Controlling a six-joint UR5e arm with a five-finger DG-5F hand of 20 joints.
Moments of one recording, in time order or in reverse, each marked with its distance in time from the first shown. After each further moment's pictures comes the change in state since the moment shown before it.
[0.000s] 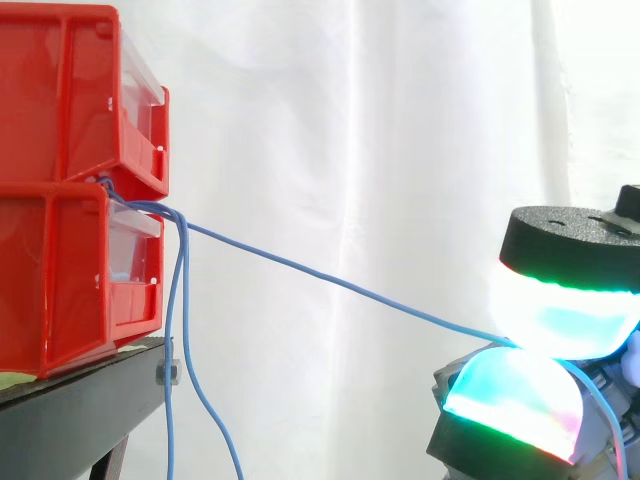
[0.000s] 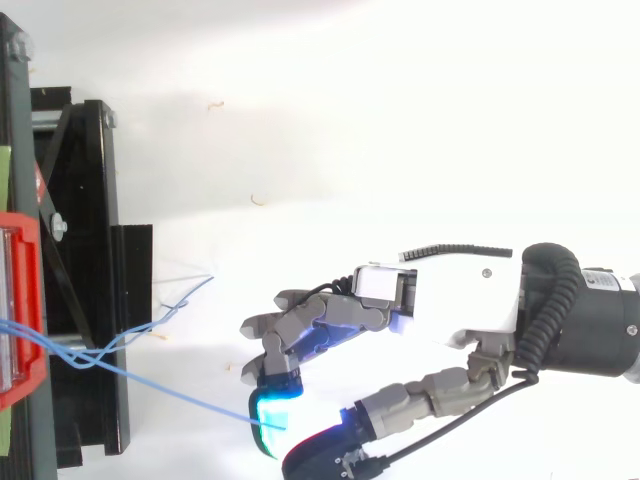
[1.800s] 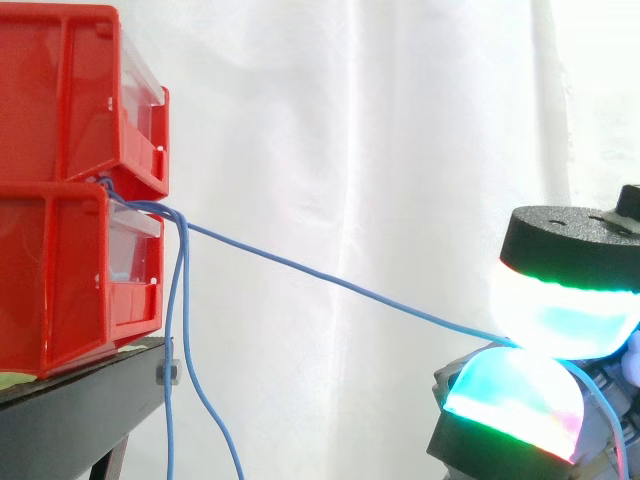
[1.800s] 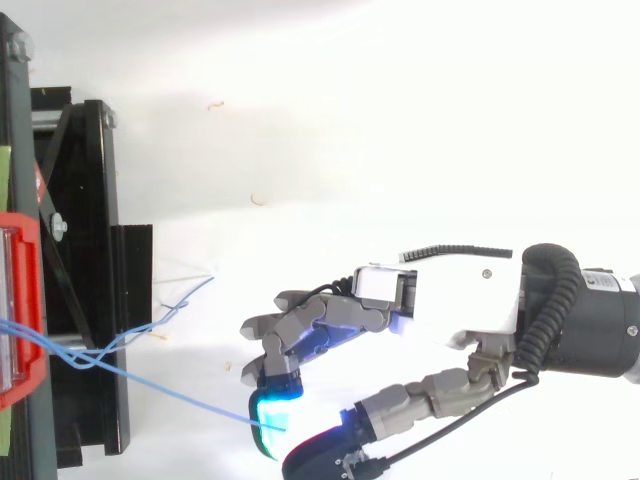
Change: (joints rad) arm 0.001 0.000 0.000 0.000 0.000 0.000
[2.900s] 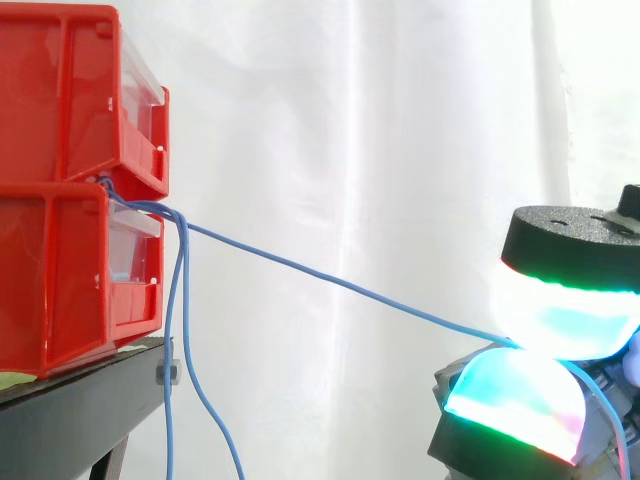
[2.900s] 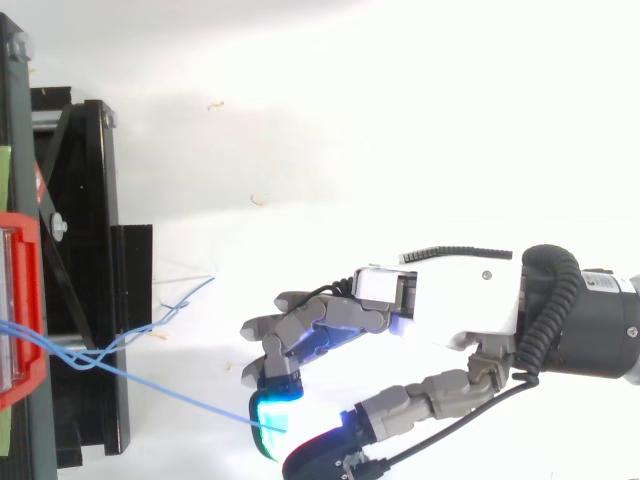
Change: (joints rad) arm 0.001 0.000 0.000 0.000 0.000 0.000
